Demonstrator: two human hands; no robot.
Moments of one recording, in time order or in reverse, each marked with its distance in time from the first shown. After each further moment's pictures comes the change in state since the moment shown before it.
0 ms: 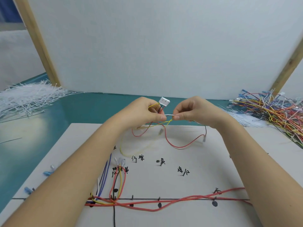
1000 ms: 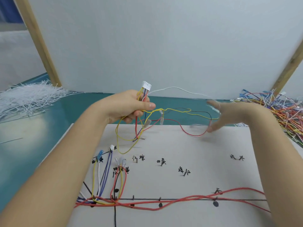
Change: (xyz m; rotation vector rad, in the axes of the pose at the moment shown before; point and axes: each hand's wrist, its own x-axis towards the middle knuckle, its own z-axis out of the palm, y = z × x) left_hand -0.012 0.005 -0.036 -0.247 -0.133 -0.192; right_hand -0.033 0.011 -0.059 -0.612 -0.142 0.643
